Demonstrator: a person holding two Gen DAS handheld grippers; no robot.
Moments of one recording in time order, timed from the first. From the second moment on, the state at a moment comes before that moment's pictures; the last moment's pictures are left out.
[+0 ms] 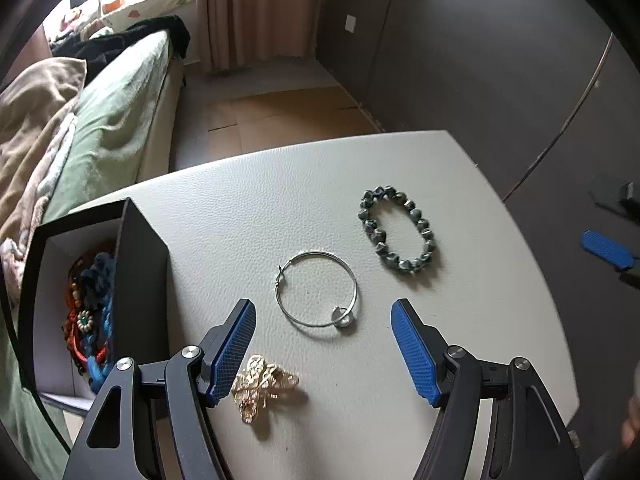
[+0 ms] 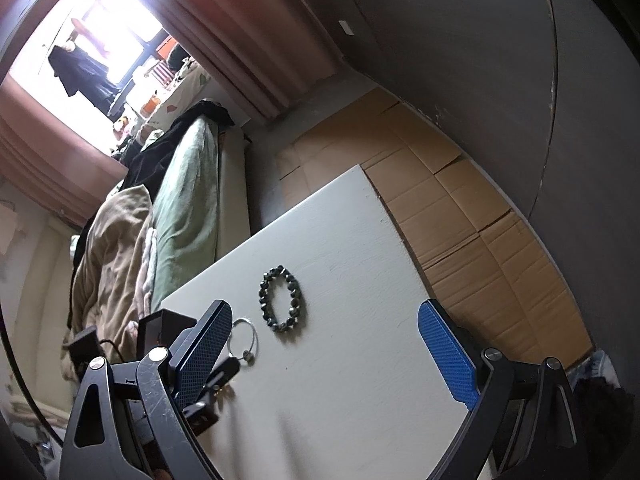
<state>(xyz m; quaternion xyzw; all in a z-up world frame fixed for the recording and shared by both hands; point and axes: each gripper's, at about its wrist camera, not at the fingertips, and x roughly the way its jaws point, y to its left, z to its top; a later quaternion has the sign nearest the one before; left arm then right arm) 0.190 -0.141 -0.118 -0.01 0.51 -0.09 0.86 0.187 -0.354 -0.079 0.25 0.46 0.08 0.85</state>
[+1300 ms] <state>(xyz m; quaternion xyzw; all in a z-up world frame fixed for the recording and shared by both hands) 0.204 -0.116 -0.116 -0.07 0.53 -0.13 0.84 0.213 -0.300 -0.107 0.21 0.50 0.11 0.83</state>
